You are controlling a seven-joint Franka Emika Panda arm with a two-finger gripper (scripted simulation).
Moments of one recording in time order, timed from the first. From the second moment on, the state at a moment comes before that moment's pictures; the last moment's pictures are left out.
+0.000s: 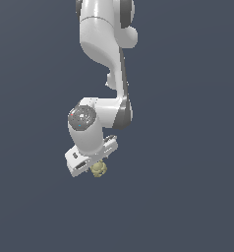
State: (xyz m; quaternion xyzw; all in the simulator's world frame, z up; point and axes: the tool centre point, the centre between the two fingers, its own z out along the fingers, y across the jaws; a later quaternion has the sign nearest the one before) arm 0.089 -0.086 0.089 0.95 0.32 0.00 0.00
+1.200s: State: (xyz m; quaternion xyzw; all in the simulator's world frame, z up) arm 0.089 -0.086 0.039 0.95 0.32 0.00 0.00
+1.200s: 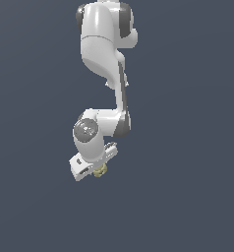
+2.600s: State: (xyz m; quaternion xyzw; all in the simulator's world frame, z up) arm 0.027 -0.023 0.081 0.95 0.32 0.00 0.00
